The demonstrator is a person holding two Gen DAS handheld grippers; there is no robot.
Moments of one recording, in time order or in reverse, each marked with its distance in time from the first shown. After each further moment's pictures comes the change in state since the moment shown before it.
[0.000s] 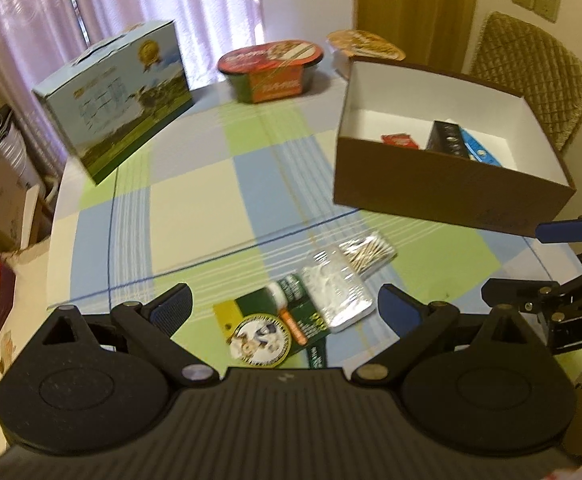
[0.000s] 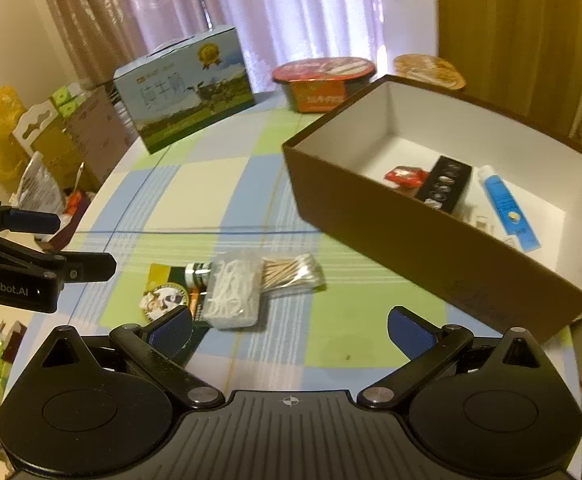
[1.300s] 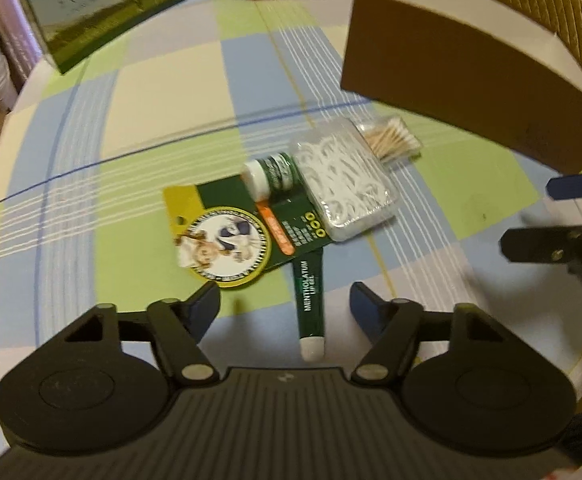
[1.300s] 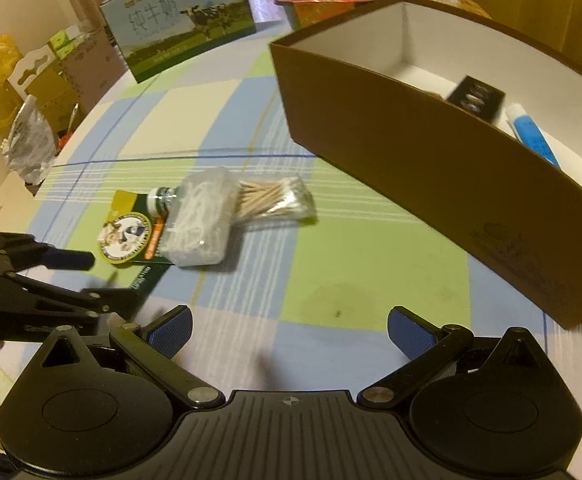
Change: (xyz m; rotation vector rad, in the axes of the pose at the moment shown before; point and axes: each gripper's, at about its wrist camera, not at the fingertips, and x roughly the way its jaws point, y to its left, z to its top) left arm 0.101 -0.009 -0.073 -0.070 0.167 -0.045; right arm 0.065 -0.033 -0.033 -0.039 0.156 0.006
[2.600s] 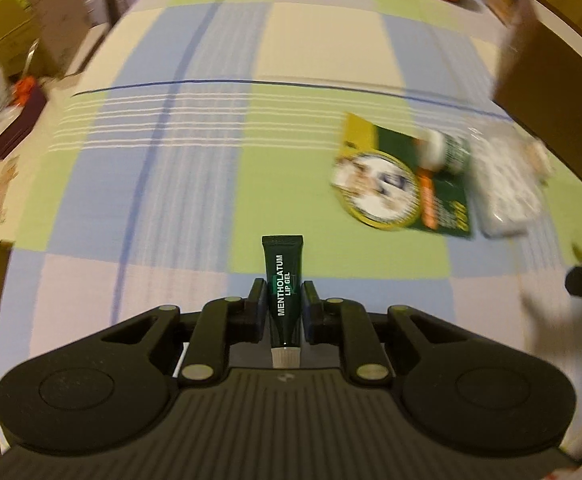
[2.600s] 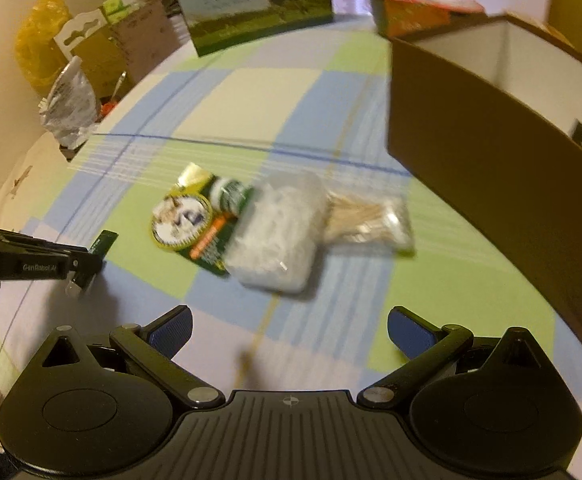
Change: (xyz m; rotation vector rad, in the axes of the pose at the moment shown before) left arm 0.002 0.104 -0.034 -0.325 0.042 0.124; right arm 0.049 0.062 0.019 -0.168 0.008 0.080
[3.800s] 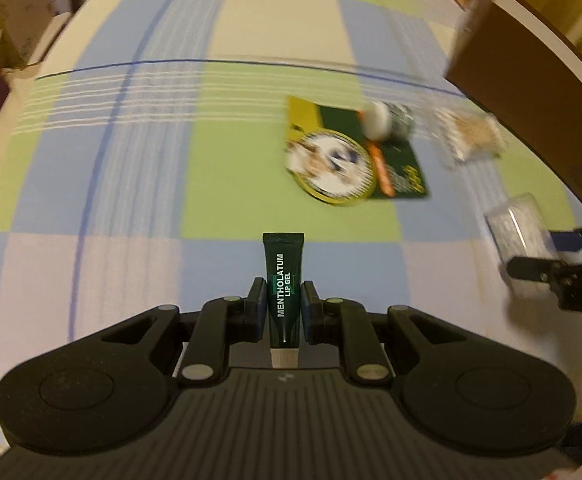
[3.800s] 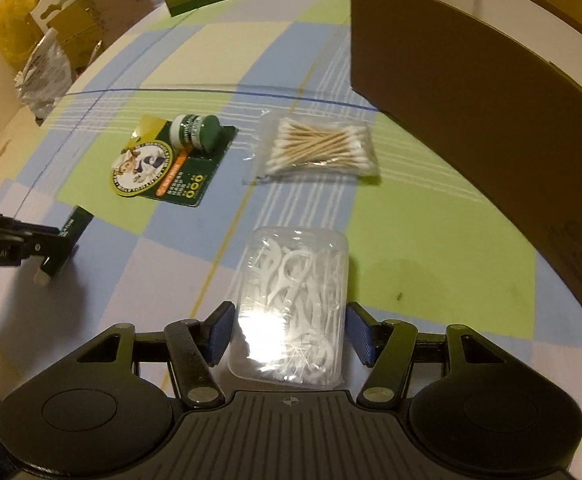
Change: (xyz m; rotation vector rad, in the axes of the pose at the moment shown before) left arm -0.007 -0.011 -0.017 0.065 0.044 -0.138; right arm 0.005 -0.021 -0.032 0.029 0.108 -0.064
